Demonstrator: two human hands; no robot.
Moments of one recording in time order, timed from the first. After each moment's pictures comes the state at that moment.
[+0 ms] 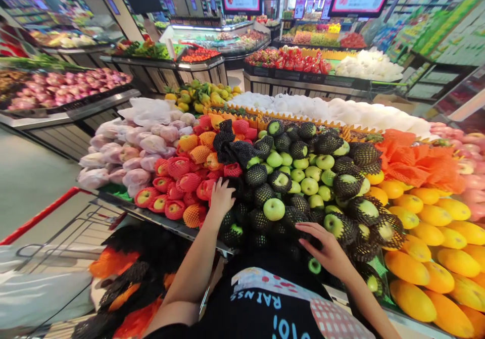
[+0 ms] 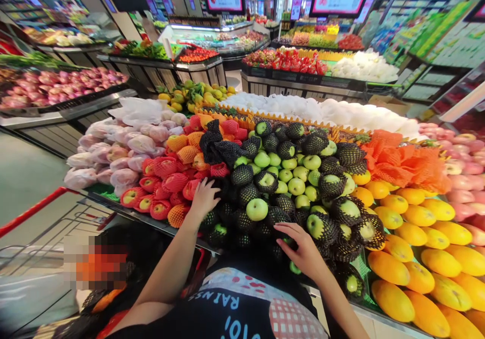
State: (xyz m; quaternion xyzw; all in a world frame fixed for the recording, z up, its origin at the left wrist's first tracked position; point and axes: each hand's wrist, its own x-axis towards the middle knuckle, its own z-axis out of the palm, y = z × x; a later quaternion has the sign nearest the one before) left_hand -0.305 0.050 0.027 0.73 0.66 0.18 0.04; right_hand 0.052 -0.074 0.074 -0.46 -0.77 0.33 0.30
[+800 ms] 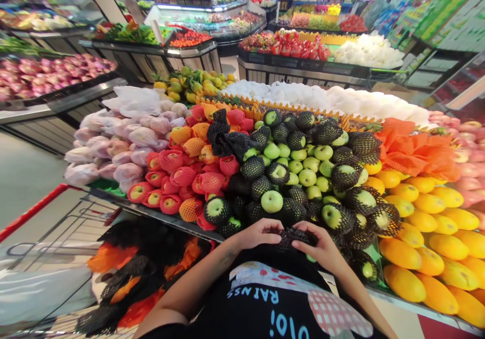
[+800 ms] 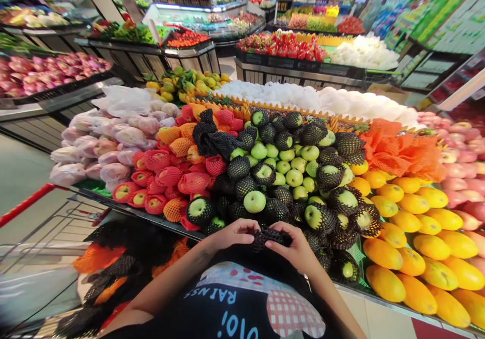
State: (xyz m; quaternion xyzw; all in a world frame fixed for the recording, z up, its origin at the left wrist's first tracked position) left_hand -0.202 -0.042 0.066 0.54 0.28 0.19 0.77; right_hand 0.028 -0.086 0.081 -0.49 -0.62 0.50 0.35
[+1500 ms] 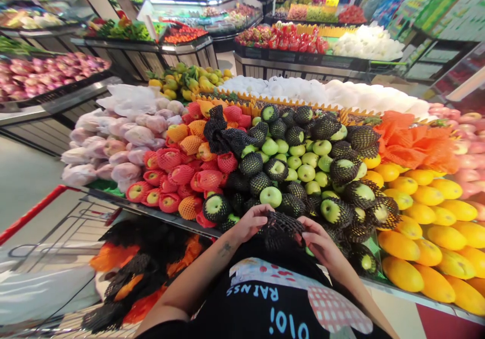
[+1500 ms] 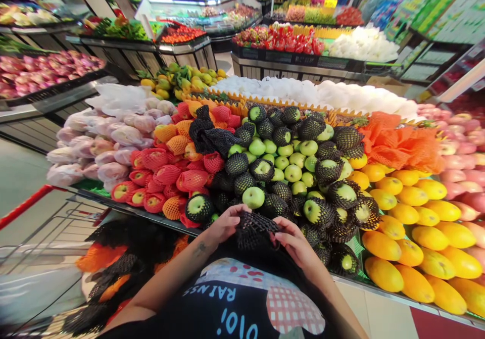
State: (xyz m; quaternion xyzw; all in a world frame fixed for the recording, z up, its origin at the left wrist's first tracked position) left_hand -0.205 -0.042 0.056 0.30 0.30 0.37 0.83; right_hand 0.025 -0.096 0.069 -0.42 -0.36 0.72 0.41
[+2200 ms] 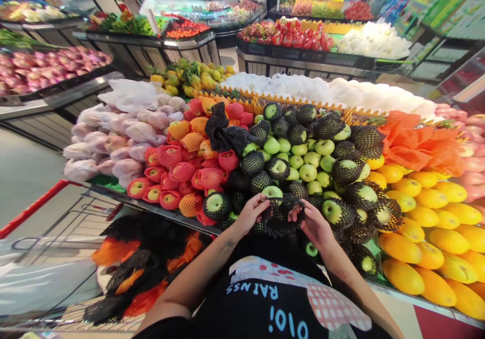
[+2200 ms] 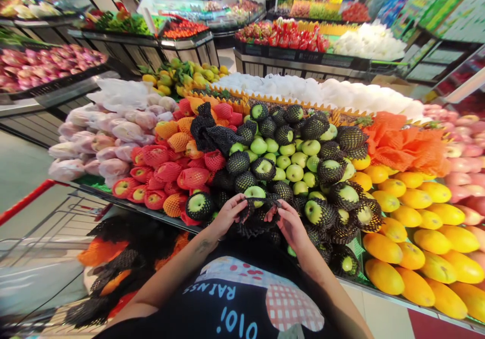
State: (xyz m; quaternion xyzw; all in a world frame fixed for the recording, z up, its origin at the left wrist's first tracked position) left_hand -0.198 -0.028 0.045 0.38 0.44 0.38 0.72; right_hand 0.007 -0.054 0.074 -0.41 -0.33 0.70 0.48
